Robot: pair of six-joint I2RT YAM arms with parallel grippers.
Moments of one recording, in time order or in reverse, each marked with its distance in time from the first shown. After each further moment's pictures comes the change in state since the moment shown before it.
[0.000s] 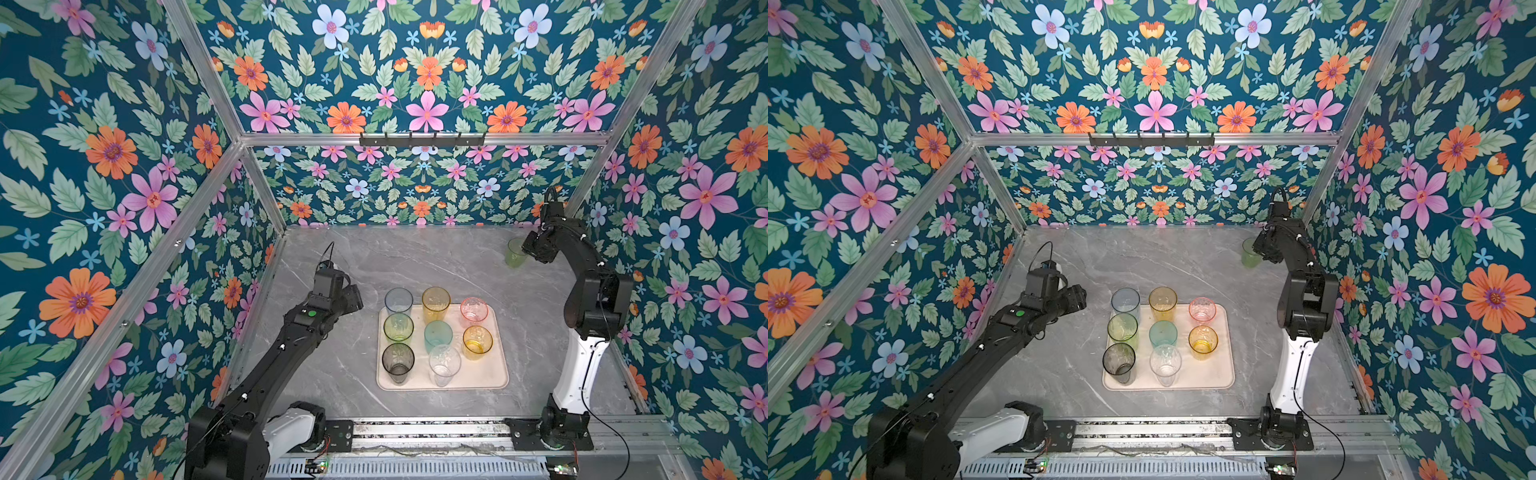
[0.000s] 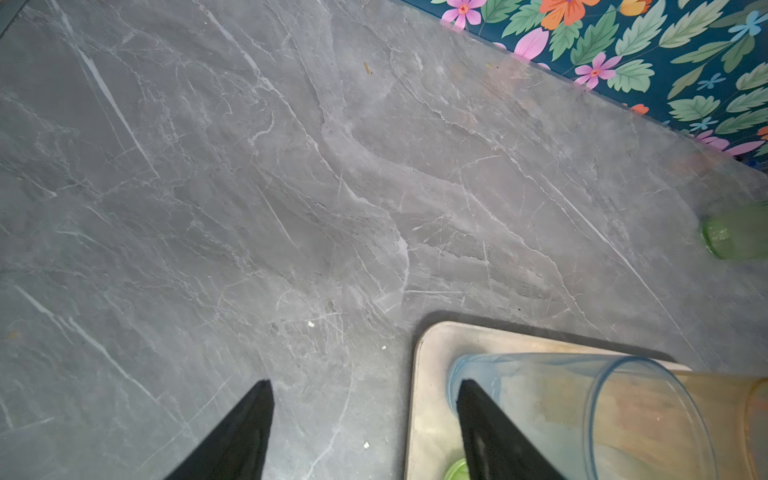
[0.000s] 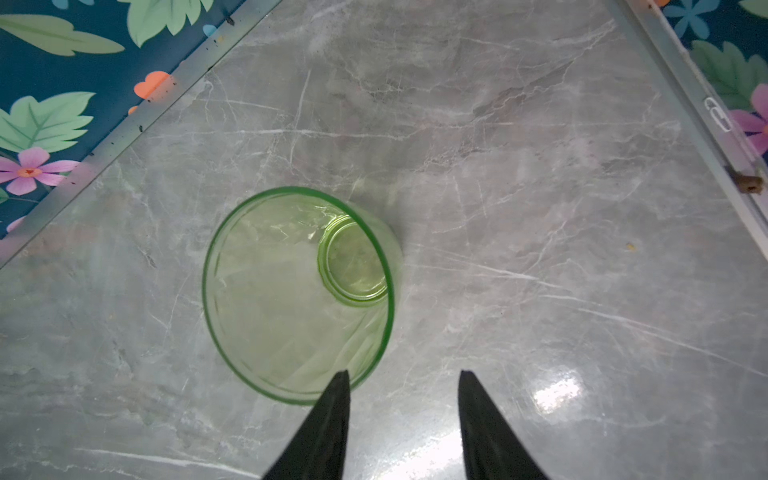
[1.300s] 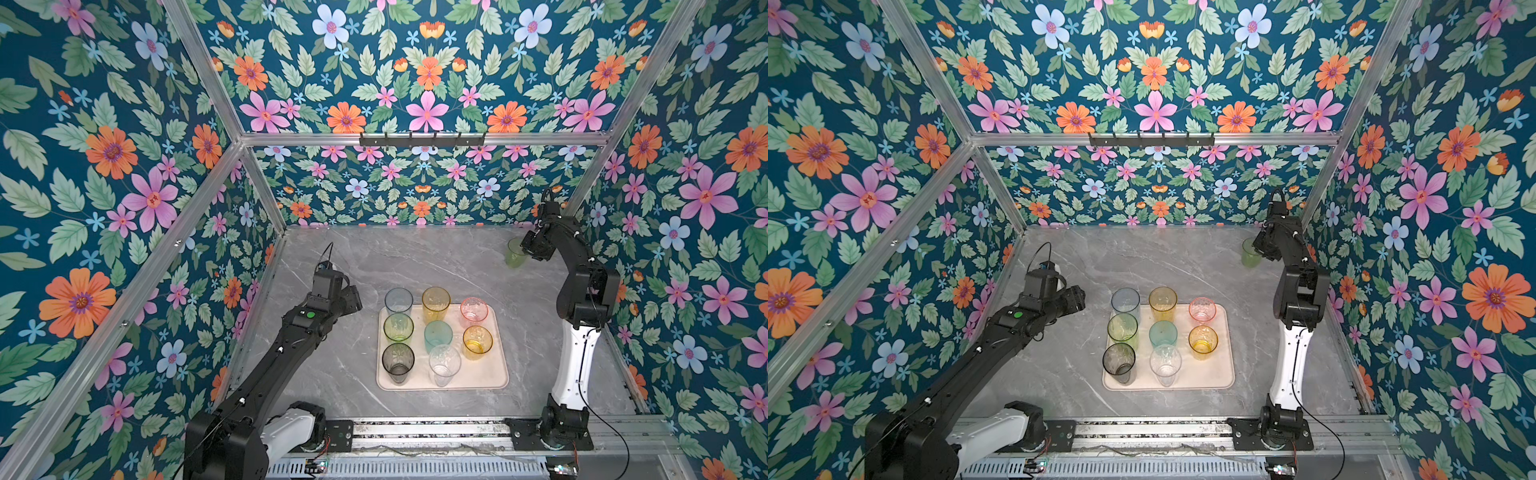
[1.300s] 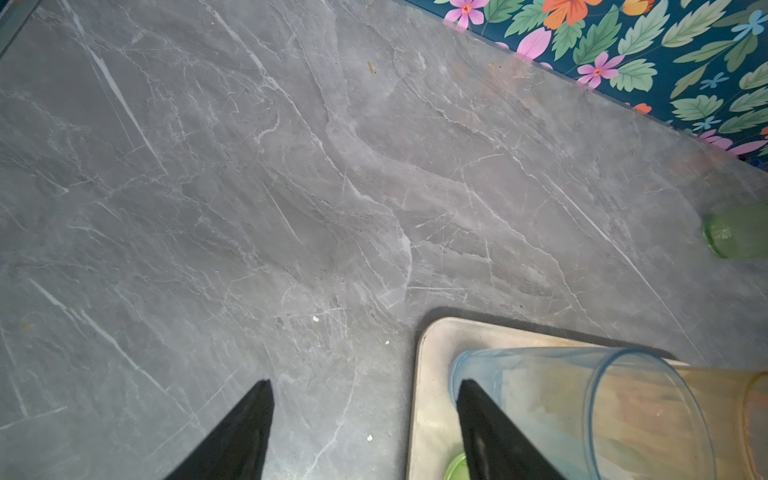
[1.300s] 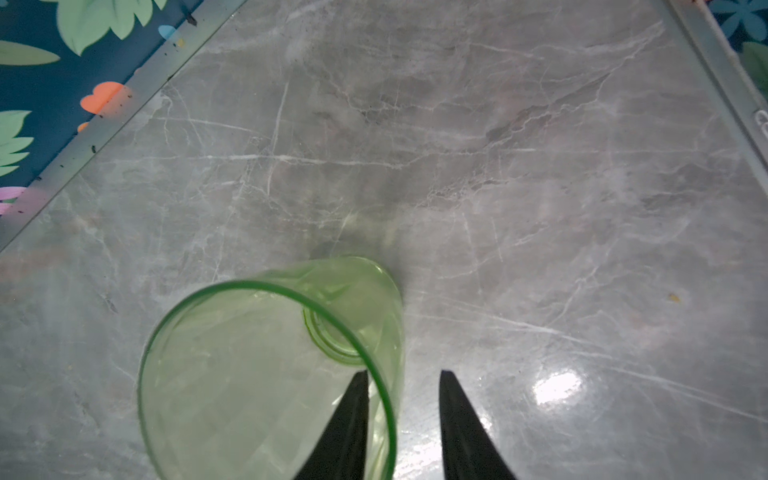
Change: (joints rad) left arm 0.000 -0.019 0.000 -0.026 -0.006 0.000; right arm -0.012 0.171 0.187 -0.059 -0.004 -0.005
